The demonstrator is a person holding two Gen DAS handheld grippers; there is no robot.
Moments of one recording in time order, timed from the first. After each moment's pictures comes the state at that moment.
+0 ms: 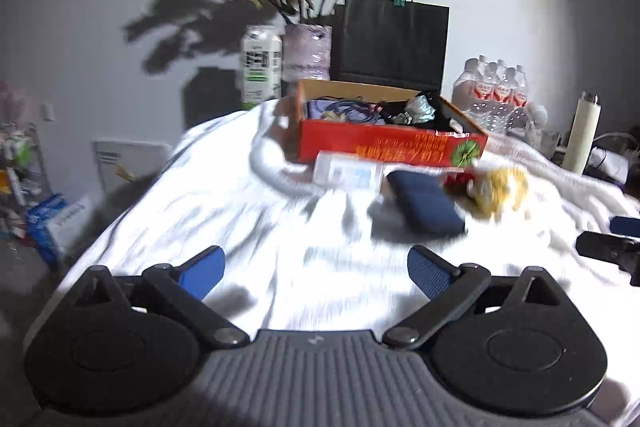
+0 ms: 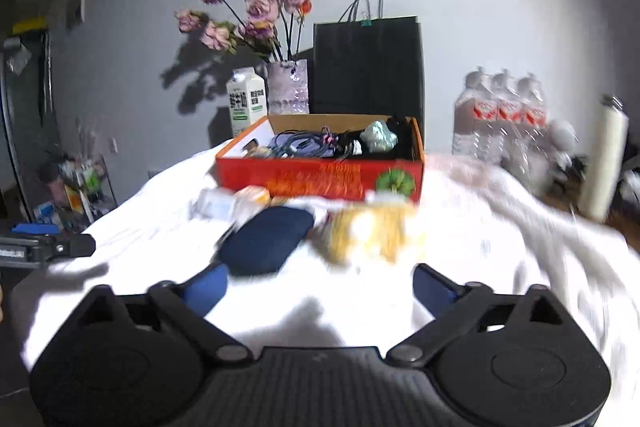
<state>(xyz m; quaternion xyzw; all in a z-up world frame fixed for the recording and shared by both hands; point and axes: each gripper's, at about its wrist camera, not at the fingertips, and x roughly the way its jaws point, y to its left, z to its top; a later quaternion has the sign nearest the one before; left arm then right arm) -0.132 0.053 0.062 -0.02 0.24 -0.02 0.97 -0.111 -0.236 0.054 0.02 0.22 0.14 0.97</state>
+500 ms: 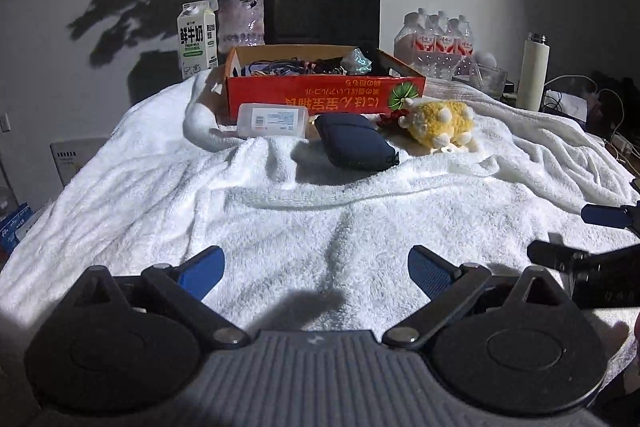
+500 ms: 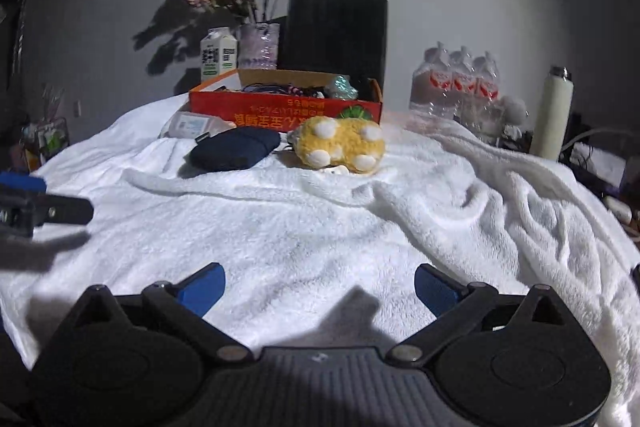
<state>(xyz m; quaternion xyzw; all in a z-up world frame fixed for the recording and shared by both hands) -0.138 0.011 0.030 0.03 0.27 -0.08 0.96 -0.158 -0.235 -0.003 -0.02 0.24 0.07 0.97</state>
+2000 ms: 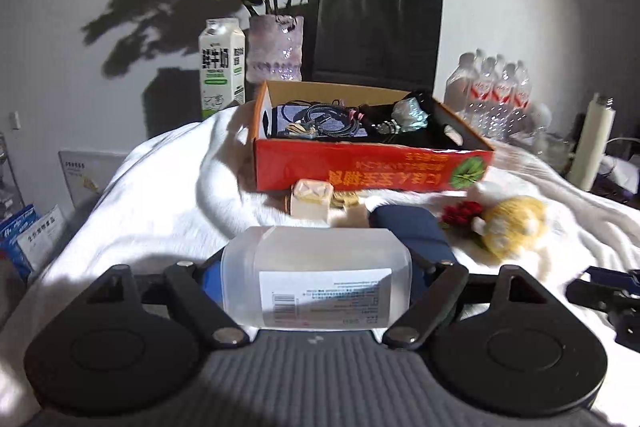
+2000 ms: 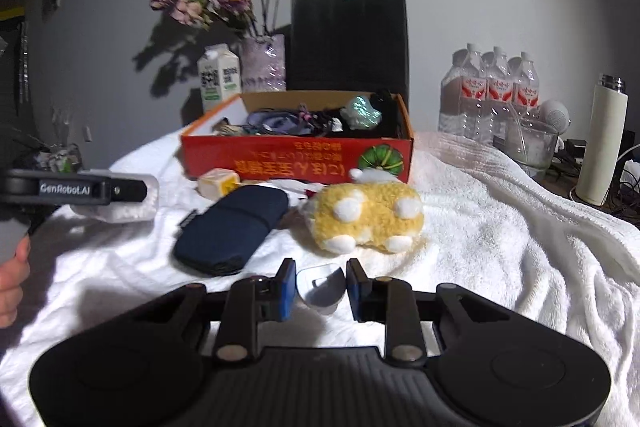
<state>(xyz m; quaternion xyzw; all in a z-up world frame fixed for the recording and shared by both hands) -0.036 0.033 0.069 -0.01 0.25 -0.05 0.97 -0.062 -0.221 0.037 0.01 0.25 0.12 0.96</state>
